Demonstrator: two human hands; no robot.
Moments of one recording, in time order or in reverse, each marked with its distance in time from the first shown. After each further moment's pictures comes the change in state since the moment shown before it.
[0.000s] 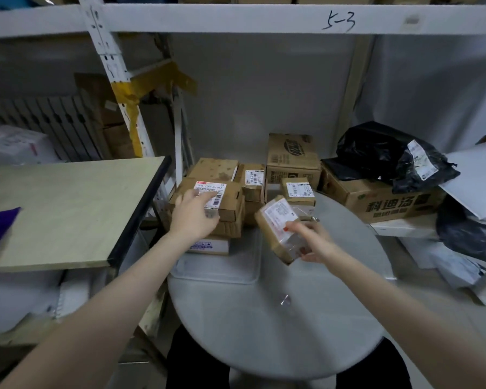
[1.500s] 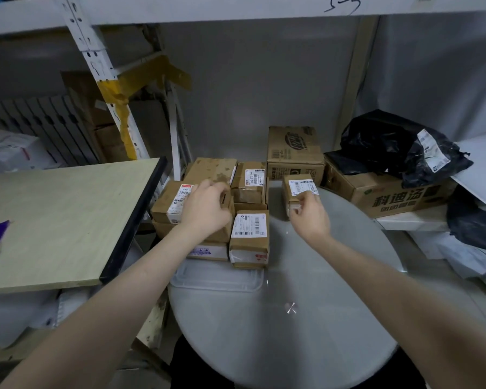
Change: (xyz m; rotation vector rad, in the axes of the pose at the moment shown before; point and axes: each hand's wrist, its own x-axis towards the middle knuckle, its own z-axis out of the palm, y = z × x) left_hand 0.028 0.033 -0.003 0.055 0.016 0.112; right_hand 0.076 -0.022 0.022 -0.575 0.443 -0.400
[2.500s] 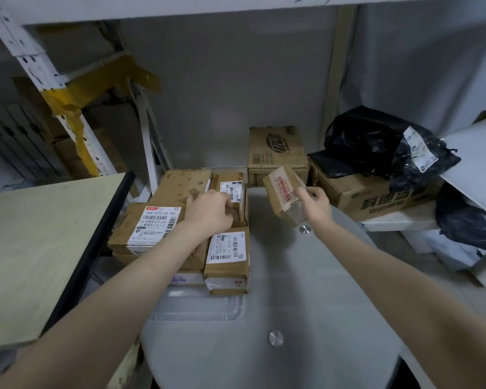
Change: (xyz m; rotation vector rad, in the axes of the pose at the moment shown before) left_hand 0.076 0.037 0.041 0.158 -0.232 0.058; right_hand 0.082 0.039 -0.019 0.602 -0.062 0.436
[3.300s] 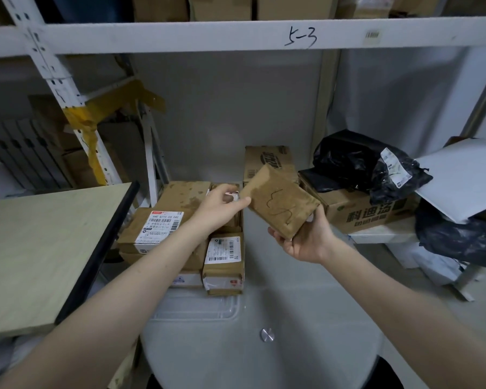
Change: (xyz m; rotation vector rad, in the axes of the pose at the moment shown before) left_hand -0.041 0.026 -0.035 -0.828 -0.025 -0.050; right_hand -0.084 -0.020 -0.037 0.717 -0.673 0.541
